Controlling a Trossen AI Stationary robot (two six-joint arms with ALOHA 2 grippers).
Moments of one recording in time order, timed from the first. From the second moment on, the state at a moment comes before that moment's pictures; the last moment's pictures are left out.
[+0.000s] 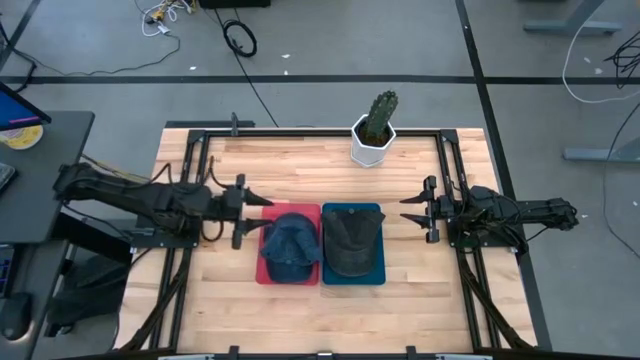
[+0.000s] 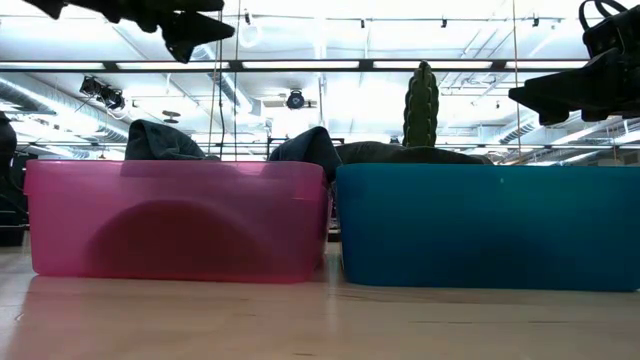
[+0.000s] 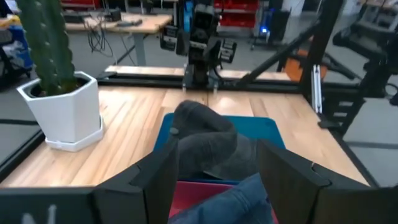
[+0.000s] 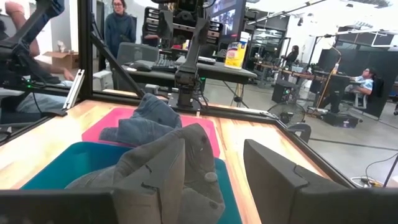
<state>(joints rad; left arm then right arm) -0.21 0.79 0.60 0.00 -0.26 -0.09 0.03 0.00 0.02 0.02 0.05 -0.17</state>
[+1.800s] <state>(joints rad) -0.19 0.10 0.01 0.04 -0.24 0.05 0.03 0.00 0.02 0.02 0.04 -0.17</state>
